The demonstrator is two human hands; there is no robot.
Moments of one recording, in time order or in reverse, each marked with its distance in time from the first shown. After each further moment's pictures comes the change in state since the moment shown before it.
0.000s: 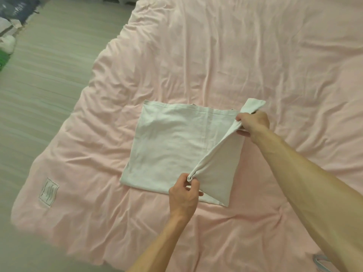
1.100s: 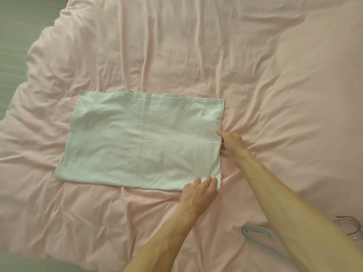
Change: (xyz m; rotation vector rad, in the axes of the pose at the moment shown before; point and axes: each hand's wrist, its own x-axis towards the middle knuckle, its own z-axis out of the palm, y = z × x) left_hand -0.063 -0.019 0.227 1.175 -0.278 0.900; right_hand 0.038 0.138 -0.156 0.144 -0.258 0.148
